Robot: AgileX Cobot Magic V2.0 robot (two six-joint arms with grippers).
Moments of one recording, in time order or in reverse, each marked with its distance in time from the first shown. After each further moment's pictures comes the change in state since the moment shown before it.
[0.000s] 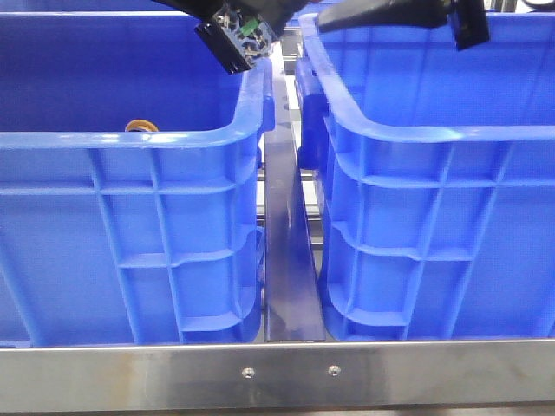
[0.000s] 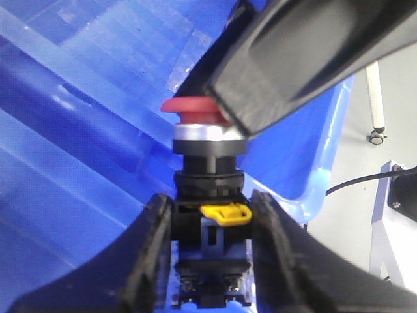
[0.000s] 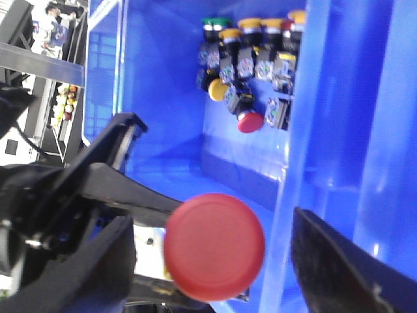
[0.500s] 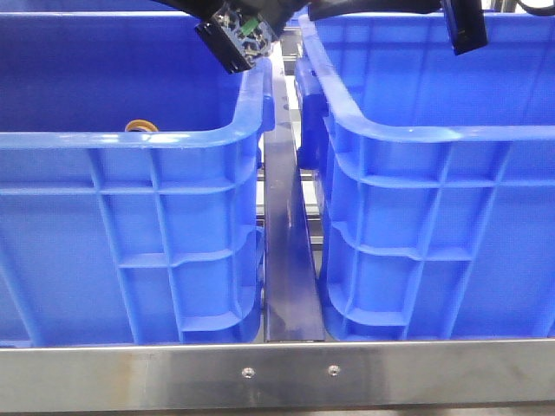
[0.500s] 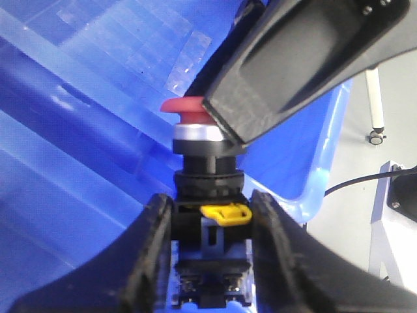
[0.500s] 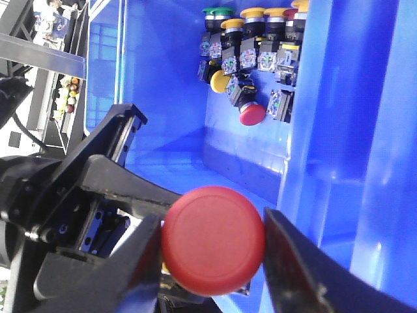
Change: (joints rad) left arm 0.000 0.000 0.000 -0.002 0.000 0.000; right arm 0.000 0.002 0.000 0.002 0.021 -0.007
